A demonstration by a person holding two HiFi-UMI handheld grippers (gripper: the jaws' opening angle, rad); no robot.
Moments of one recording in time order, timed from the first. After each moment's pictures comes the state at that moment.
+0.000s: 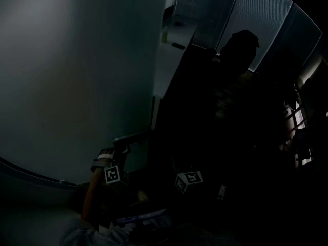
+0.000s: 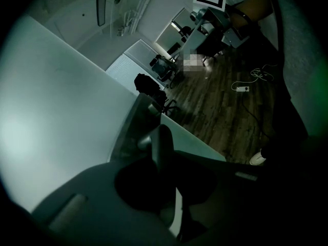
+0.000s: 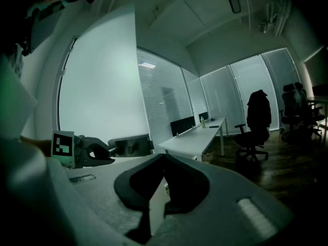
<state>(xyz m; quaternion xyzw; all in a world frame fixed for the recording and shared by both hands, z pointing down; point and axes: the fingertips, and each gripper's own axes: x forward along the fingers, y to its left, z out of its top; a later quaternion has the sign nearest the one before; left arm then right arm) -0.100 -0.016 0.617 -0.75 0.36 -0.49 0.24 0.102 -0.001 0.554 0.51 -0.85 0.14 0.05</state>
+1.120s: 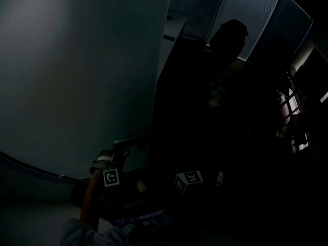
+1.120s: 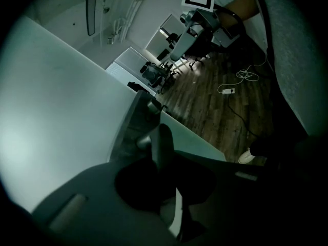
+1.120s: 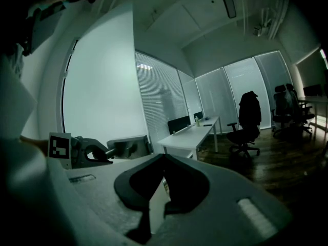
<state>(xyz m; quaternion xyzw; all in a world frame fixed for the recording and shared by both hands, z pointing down) -0.075 0.077 0.621 -0.77 0.31 -0.49 0.27 0.123 0.092 0.554 0.53 -0.83 0.15 0.04</state>
